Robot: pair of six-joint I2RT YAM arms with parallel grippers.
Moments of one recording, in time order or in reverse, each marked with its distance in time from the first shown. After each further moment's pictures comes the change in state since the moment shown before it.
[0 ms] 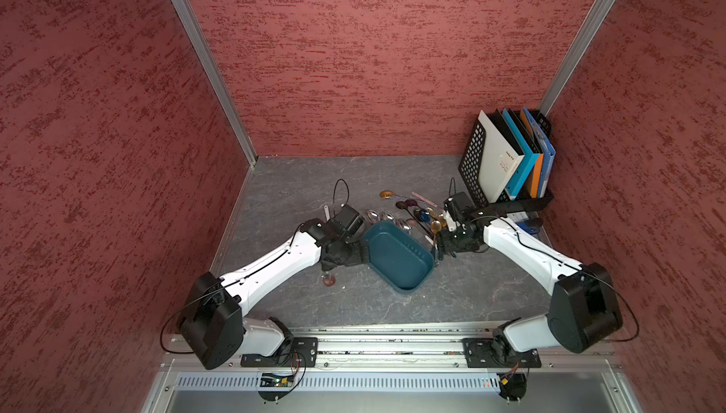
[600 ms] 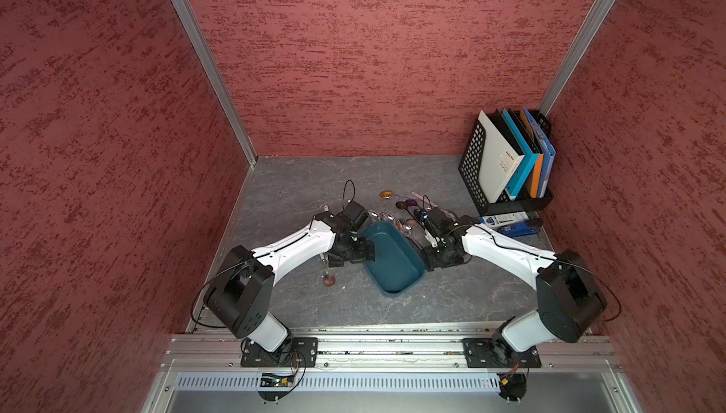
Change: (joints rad) left arm 0.076 0.181 0.040 0.060 0.111 0.116; right arm 0.196 0.086 -0.035 -0.004 -0.022 0.109
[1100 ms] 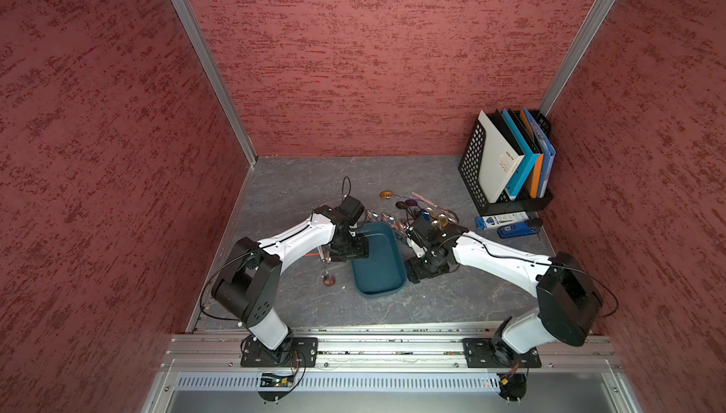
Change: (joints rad) left arm 0.045 0.068 0.047 -0.014 0.040 0.099; right arm 0.133 -0.012 0.004 0.022 -0.089 0.010
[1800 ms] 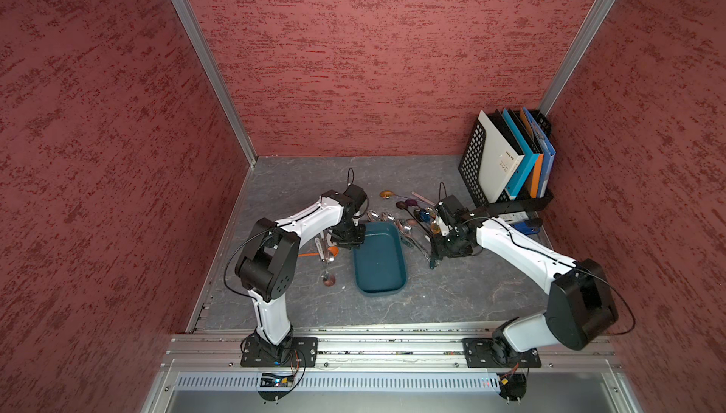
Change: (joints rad) left arm 0.062 0.203 0.217 -0.112 -0.064 0.203; right arm -0.300 -0.035 0.066 -0.063 0.053 -0.059
